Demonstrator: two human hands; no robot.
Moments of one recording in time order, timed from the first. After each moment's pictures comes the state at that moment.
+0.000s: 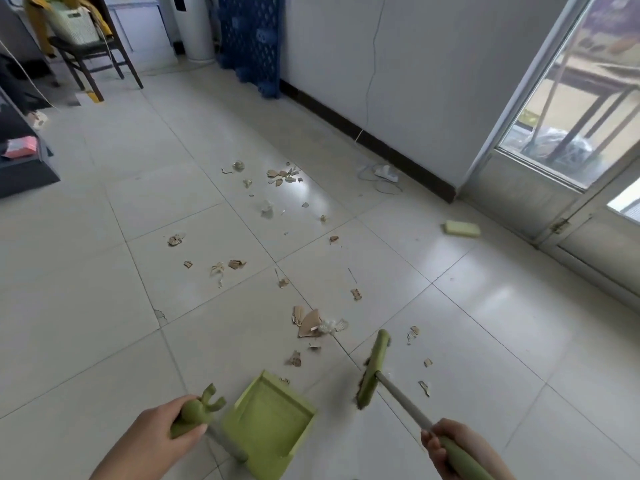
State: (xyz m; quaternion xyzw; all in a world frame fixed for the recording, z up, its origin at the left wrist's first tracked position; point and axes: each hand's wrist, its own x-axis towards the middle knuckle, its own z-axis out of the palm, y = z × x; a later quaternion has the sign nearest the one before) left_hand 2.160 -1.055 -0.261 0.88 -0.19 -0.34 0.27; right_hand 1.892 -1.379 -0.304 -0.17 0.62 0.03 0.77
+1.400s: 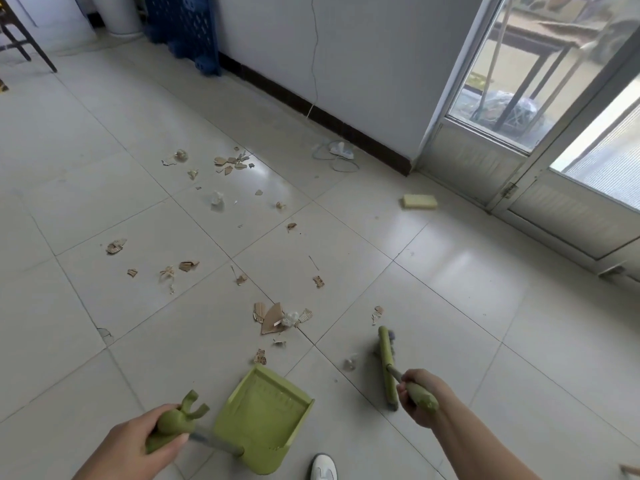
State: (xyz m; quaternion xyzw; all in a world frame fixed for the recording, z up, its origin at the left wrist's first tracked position) left_hand 2.164 -1.145 -0.280 0.85 -0.24 -0.37 0.28; right_hand 1.907 -1.486 -0.357 -0.22 0.70 -0.04 0.68
